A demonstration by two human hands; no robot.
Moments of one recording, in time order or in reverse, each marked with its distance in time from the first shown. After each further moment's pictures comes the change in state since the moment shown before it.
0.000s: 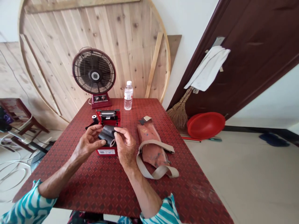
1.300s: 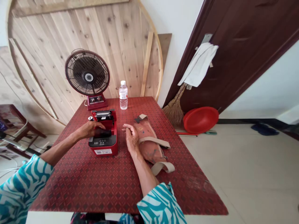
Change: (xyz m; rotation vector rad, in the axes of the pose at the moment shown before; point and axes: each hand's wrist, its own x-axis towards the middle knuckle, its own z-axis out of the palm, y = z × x) left_hand 0.087 -0.008 -0.045 1.000 -0.545 0.047; right_hand 0.037 0.082 -0.037 -0.034 0.102 0.116
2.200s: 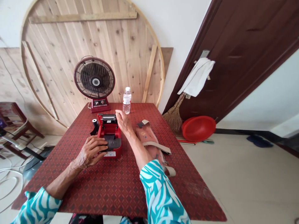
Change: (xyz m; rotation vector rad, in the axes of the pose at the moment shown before) left_hand -0.076 0.031 0.056 0.199 0.643 0.492; right_hand 0.068 -0.057 0.062 -0.366 -0.347 -0.213
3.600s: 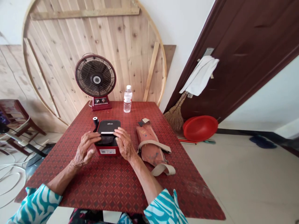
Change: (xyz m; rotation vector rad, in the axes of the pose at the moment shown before) left_hand -0.021 -0.003 -0.005 -0.026 0.055 -0.211; right_hand -0.111 0.008 -0.014 -0.139 -0.124 -0.362
